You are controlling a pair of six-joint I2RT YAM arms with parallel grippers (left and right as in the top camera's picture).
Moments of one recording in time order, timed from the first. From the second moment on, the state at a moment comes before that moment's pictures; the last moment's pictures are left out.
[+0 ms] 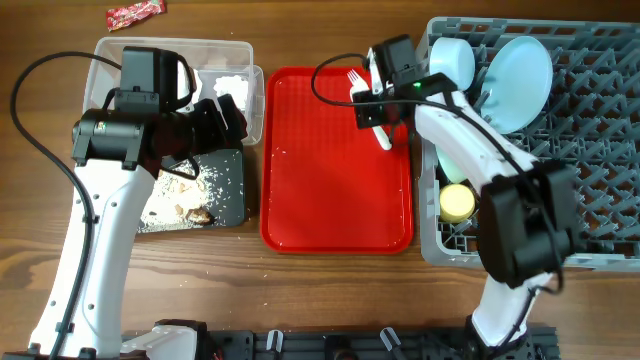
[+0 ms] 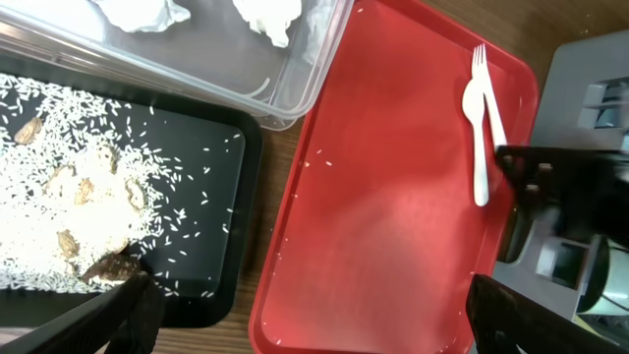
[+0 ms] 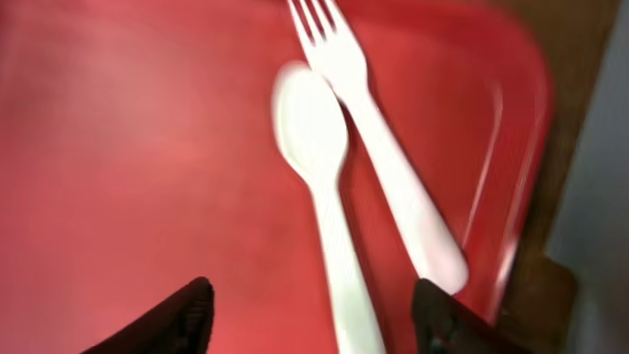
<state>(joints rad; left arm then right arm) -0.10 1.41 1.42 -1.09 0.17 -0.47 0.36 2.01 1.46 -0.58 -0.01 0.13</state>
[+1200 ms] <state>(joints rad) -0.10 1.41 1.42 -1.09 0.17 -0.47 0.36 1.88 1.52 -0.90 -0.09 0.18</state>
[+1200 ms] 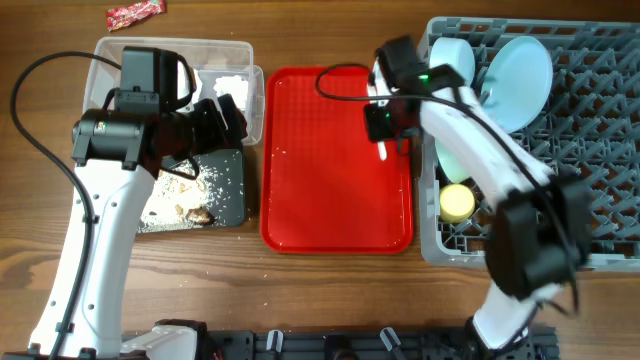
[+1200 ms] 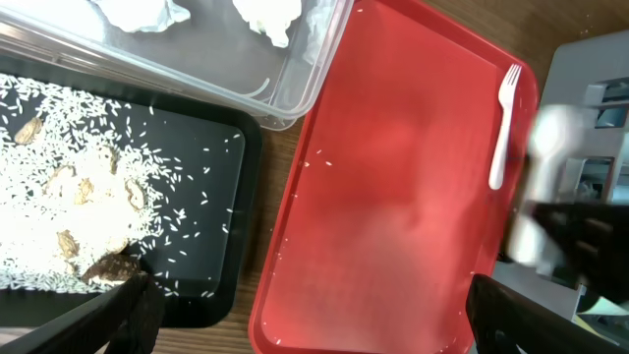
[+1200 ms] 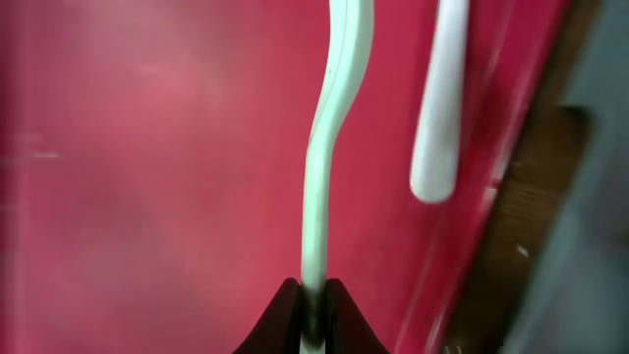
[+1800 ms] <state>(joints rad) -0.10 1.41 1.42 -1.09 0.17 -0.47 -0.06 1.36 1.51 -1.27 0.18 0.58</state>
